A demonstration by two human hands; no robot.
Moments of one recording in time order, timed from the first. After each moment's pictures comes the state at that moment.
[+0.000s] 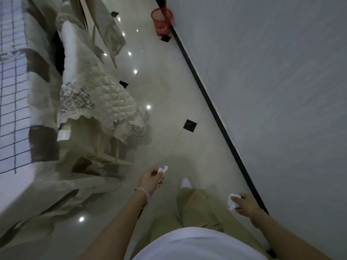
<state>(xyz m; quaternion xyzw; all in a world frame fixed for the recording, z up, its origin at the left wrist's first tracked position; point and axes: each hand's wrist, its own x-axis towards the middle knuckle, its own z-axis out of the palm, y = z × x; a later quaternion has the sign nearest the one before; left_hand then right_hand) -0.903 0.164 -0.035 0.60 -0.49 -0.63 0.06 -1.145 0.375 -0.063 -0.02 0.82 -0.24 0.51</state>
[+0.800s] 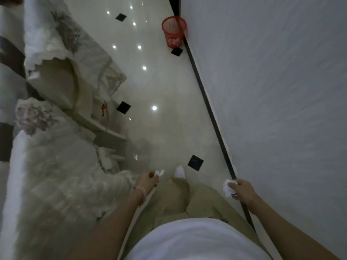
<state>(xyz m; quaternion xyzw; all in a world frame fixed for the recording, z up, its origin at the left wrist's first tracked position) -1.074 -0.163 -0.060 0.64 -0.49 -0.59 -0.02 -1.352 -0.006 -0.061 -0.07 0.81 -0.21 0.54</state>
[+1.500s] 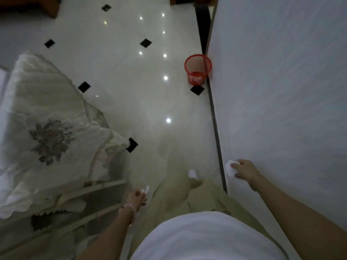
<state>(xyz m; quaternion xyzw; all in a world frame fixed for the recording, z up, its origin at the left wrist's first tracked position) -1.198 -0.476 -0.059 0.76 -0.31 -0.57 0.02 -1.559 -0.476 -0.047 -0.20 0.79 -0.21 0.54</state>
